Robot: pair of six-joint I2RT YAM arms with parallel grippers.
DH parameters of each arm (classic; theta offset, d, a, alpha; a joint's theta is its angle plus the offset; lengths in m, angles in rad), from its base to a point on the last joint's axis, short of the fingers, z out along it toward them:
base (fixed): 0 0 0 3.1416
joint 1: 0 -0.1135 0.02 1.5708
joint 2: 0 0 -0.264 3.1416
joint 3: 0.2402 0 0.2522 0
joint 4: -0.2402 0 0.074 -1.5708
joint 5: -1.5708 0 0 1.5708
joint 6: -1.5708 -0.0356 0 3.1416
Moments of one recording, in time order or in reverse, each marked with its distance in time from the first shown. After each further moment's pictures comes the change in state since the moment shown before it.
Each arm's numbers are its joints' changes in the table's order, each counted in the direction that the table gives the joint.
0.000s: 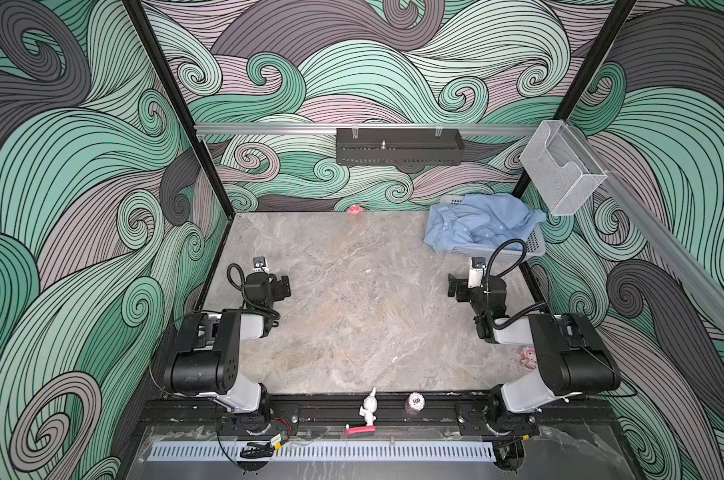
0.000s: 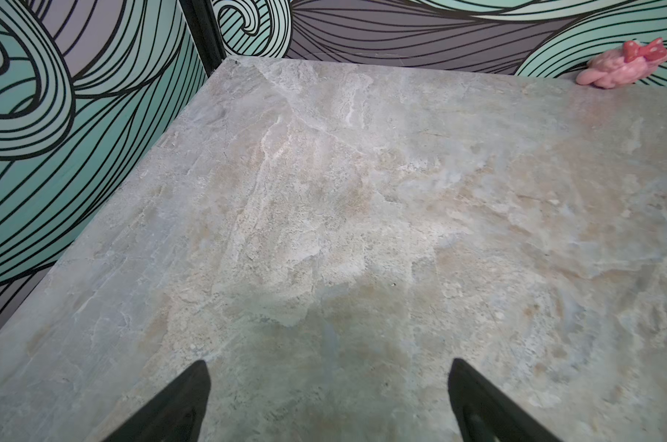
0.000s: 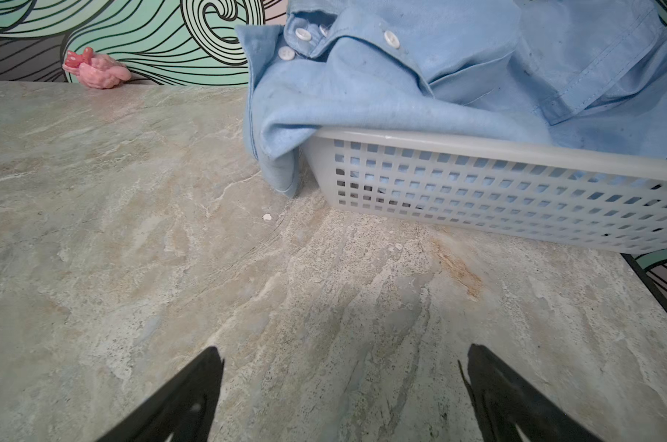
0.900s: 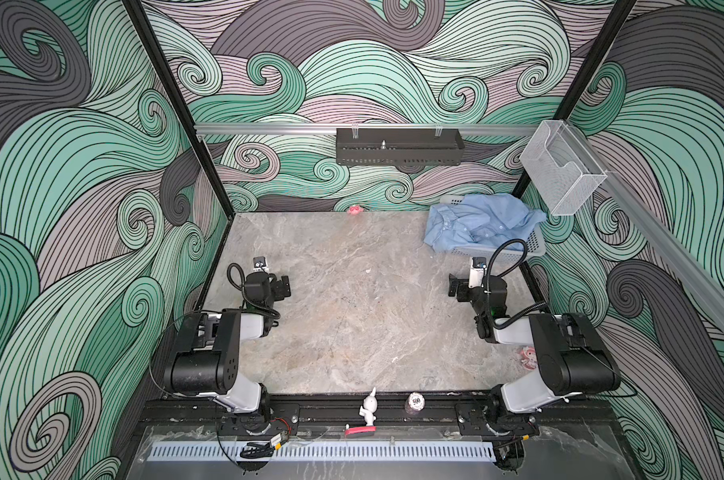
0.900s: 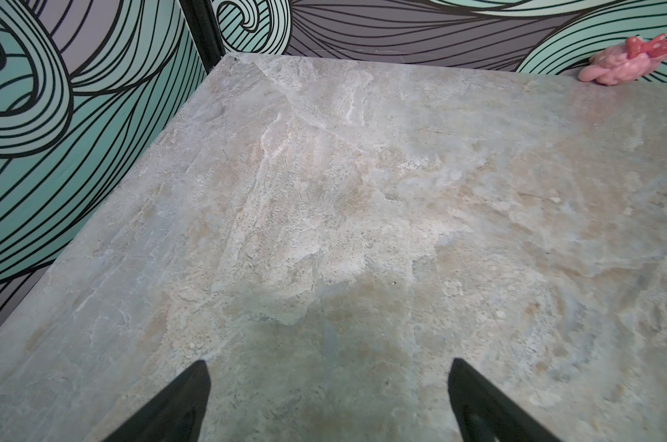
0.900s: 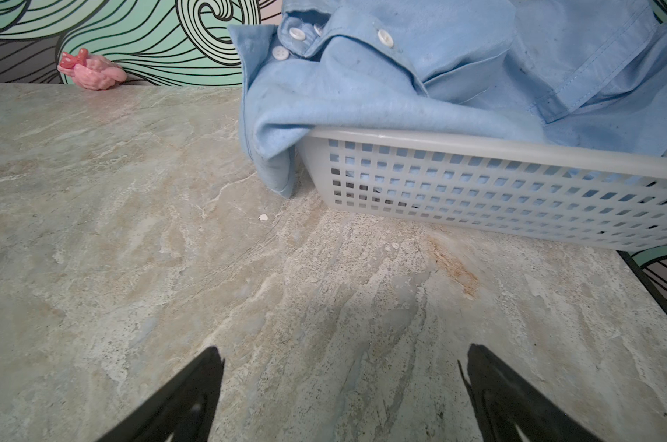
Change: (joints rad) left arm 0.000 0.000 0.006 -0.013 0.000 0.001; right arm 0.012 0.000 0.005 -0.006 0.002 -0.005
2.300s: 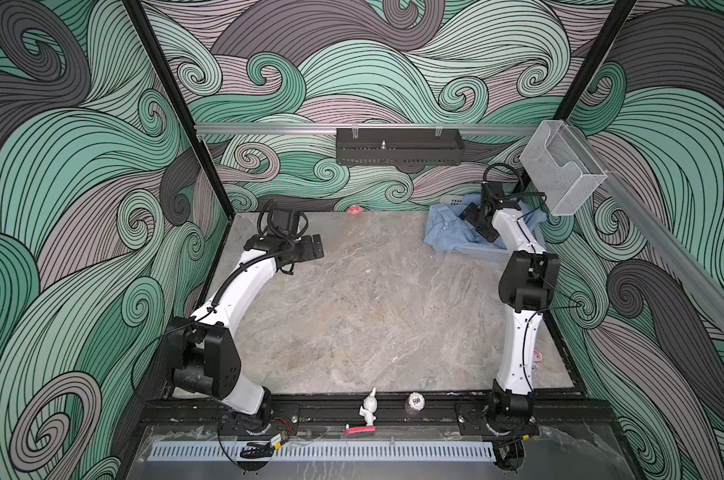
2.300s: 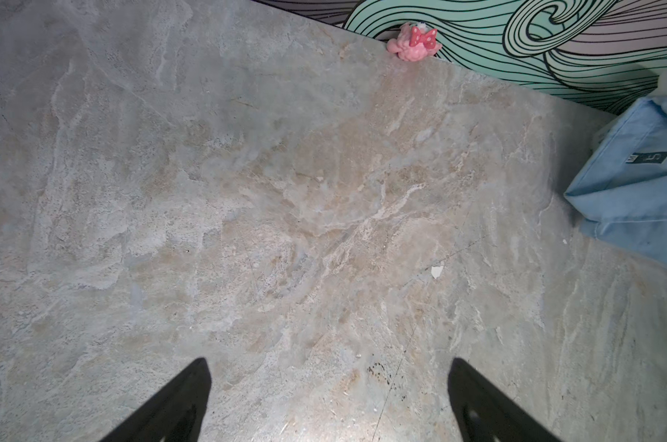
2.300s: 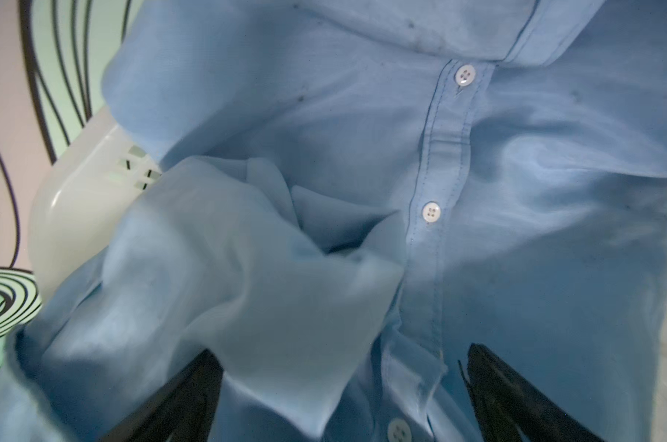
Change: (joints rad) left arm 0.264 -0.007 0.894 -1.281 -0.174 0.333; right arm 0.116 0.839 1.822 -1.567 -0.087 -0.710
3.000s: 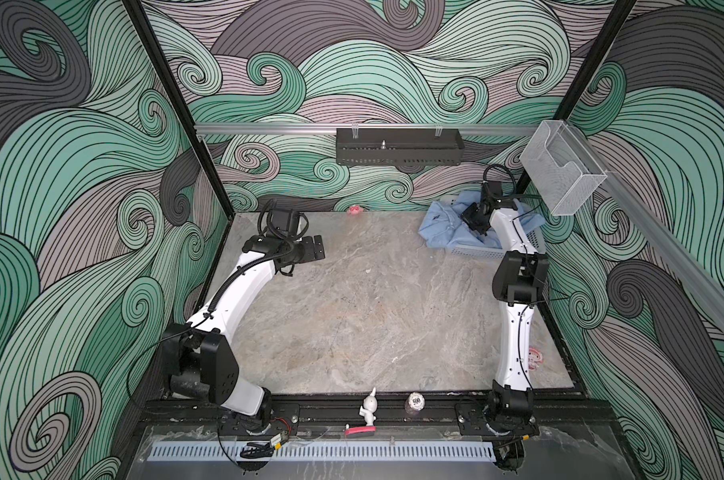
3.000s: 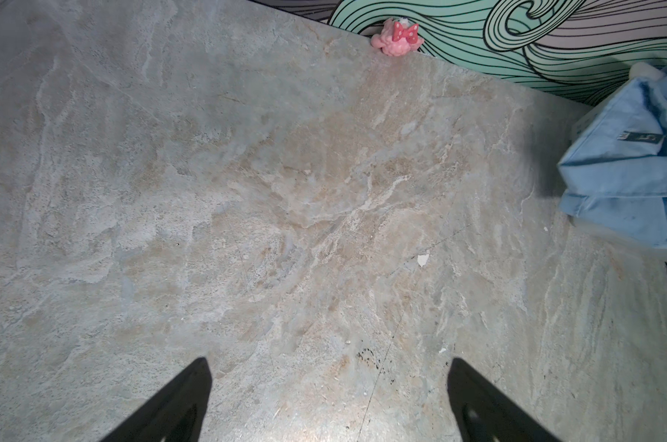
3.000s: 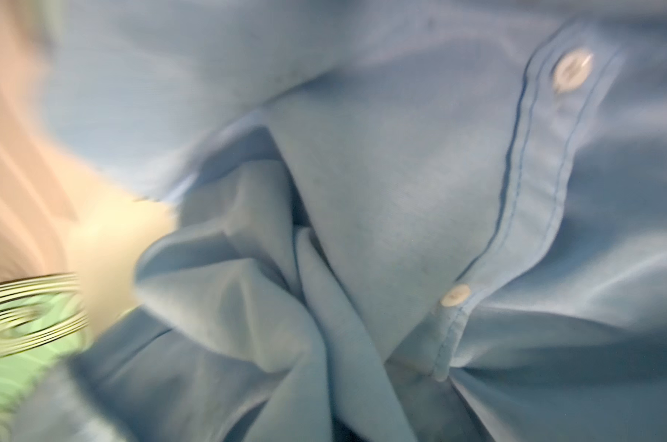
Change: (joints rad) left arm 0.012 -0.055 0.000 -0.028 -0.021 -0.002; right arm 0.011 0.072 0.183 -0.023 0.187 -0.013
